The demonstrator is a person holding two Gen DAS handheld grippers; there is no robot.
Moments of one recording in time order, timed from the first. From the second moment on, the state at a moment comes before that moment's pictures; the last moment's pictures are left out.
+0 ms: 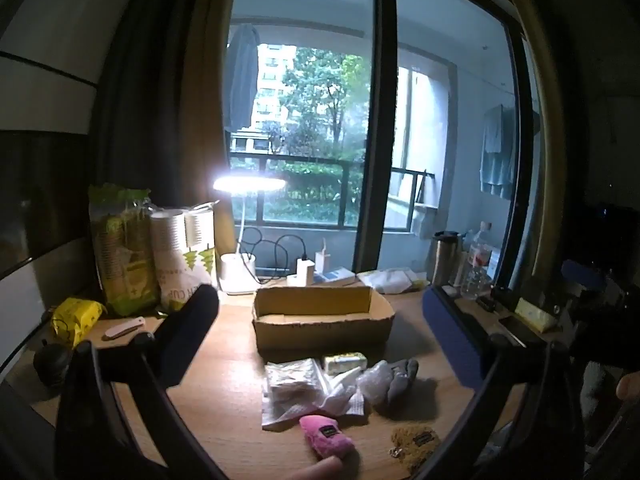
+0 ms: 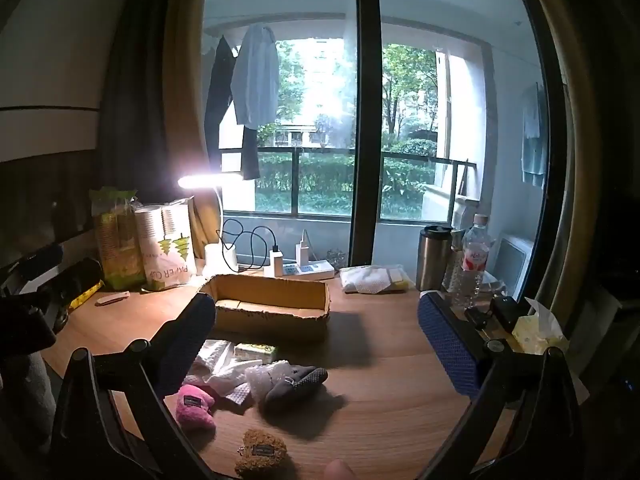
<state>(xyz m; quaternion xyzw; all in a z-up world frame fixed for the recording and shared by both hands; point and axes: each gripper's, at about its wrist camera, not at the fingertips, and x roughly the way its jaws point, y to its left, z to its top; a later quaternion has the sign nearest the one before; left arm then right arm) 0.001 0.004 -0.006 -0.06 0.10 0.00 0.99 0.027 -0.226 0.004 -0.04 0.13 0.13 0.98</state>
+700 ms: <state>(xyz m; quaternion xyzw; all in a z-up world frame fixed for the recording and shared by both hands) -0.004 0.002 0.001 -0.06 0.09 -0.01 0.99 0.026 -0.224 0.004 -0.03 0.12 0.14 0.98</state>
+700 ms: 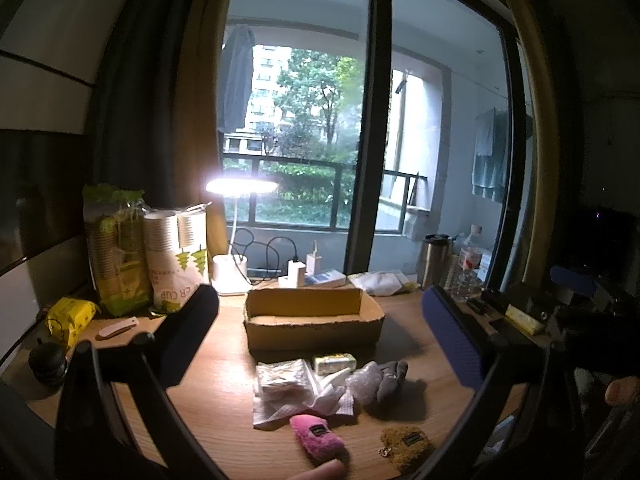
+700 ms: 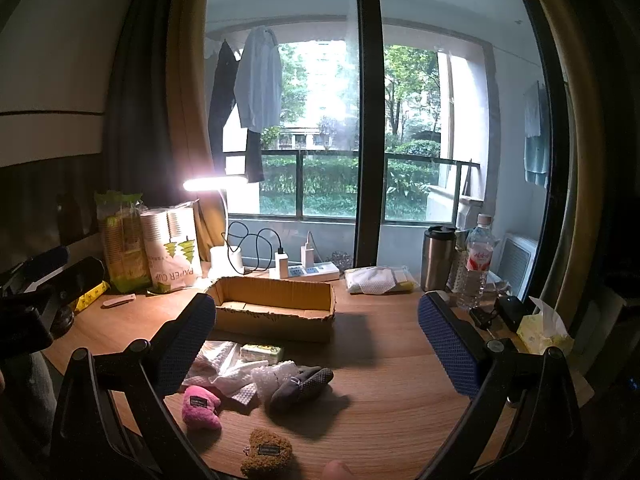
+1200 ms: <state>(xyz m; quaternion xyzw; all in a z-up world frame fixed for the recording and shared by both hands) -0.005 0.000 0.004 -0.06 0.09 -0.02 0.99 0.025 -0.224 0.003 -0.02 0.12 0.14 0.98</state>
